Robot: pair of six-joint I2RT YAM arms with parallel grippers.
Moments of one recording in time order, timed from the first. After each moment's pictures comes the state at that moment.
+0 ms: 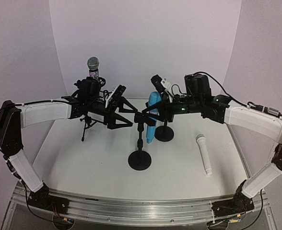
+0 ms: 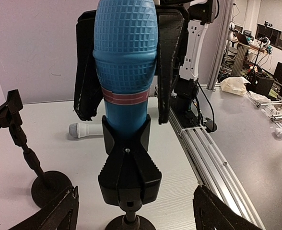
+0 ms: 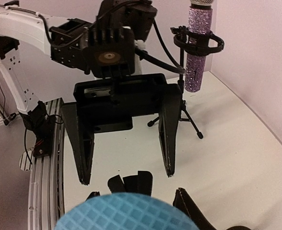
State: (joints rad) left arm -0.61 1.67 1.24 0.04 1.17 0.34; right arm 0.76 1.52 1.31 -0.14 -0.53 -0.09
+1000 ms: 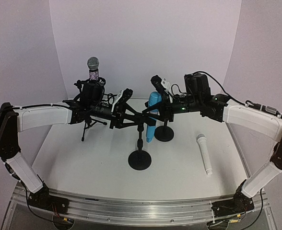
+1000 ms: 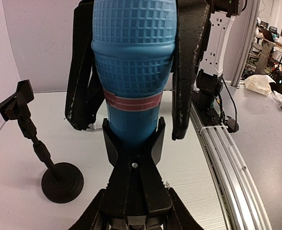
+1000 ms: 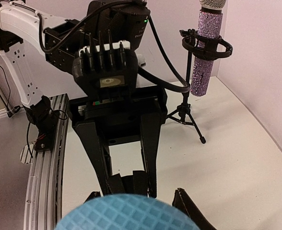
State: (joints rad) left arm -0.70 1.63 1.19 0.09 0.94 0.29; right arm 0.74 1.55 1.32 -0.14 -0.61 -0.15
